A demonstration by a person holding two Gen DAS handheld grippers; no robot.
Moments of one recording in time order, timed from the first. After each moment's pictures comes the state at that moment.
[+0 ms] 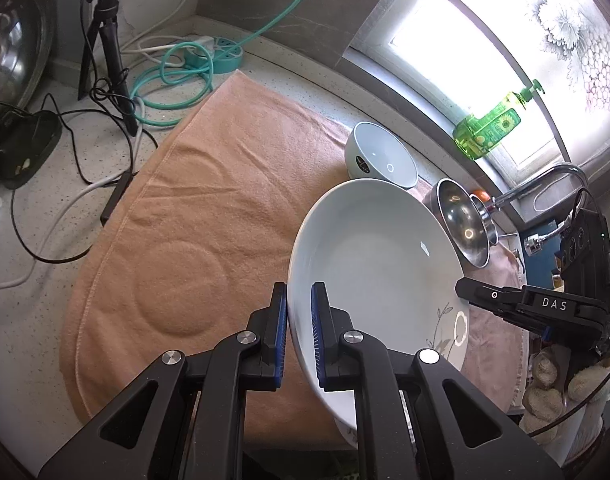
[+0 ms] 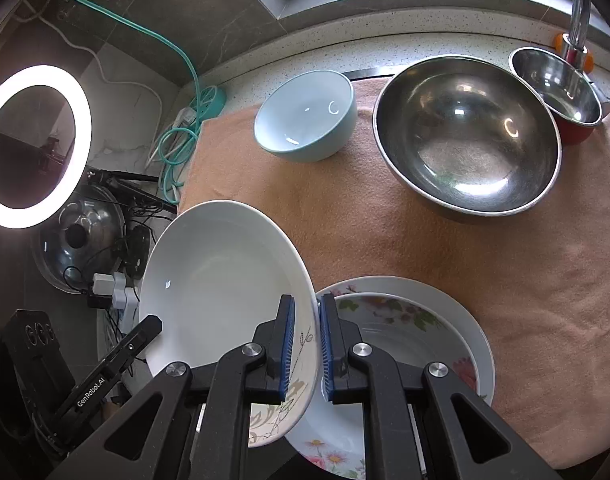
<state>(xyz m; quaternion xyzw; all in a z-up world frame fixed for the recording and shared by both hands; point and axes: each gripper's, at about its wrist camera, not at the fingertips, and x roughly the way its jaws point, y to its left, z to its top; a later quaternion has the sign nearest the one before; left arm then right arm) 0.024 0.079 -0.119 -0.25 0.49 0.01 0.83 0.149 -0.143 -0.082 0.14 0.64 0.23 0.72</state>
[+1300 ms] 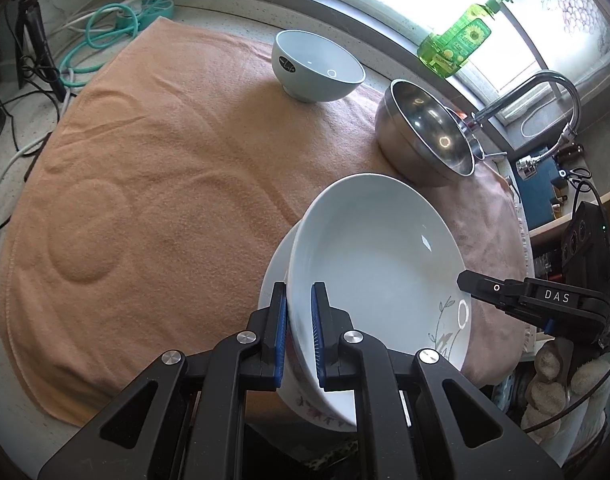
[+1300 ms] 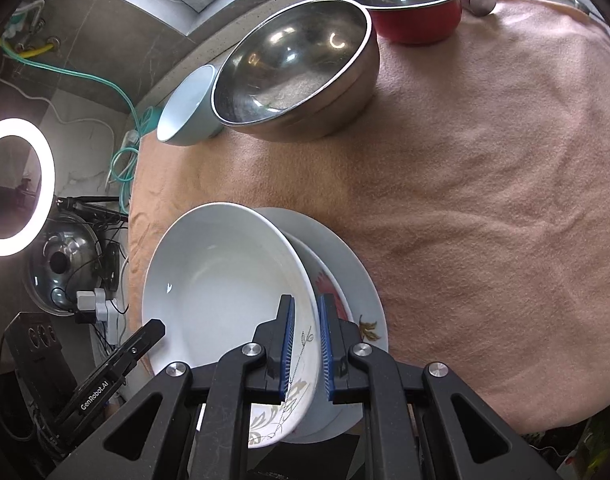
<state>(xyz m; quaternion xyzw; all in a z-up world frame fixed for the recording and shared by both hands) 0.023 -0.003 -0.151 -0.20 0.55 -0.05 0.81 0.109 -0.236 -0.127 0.20 0.66 0.16 0.70</state>
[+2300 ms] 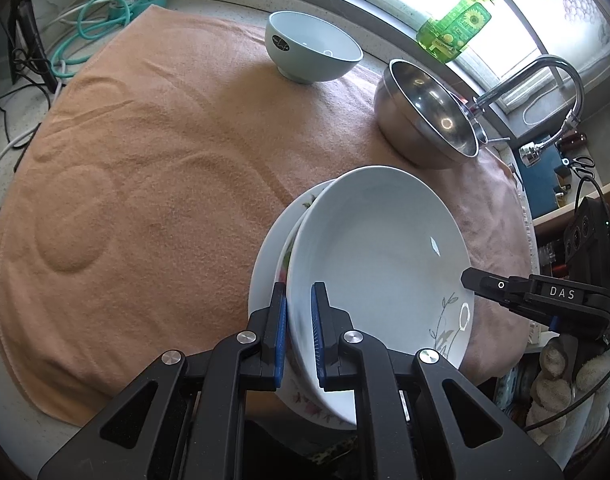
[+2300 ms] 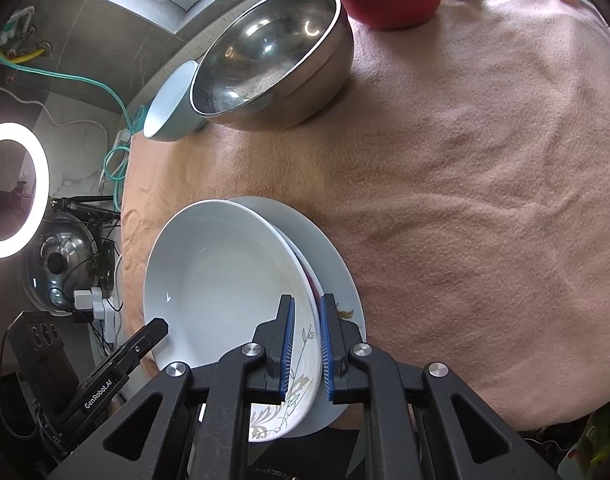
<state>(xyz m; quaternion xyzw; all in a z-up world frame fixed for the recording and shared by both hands) 0.024 -0.012 -0.164 -0.19 0.56 -0.06 0.80 0.103 -0.248 -0.137 0.21 0.67 0.16 0.70</state>
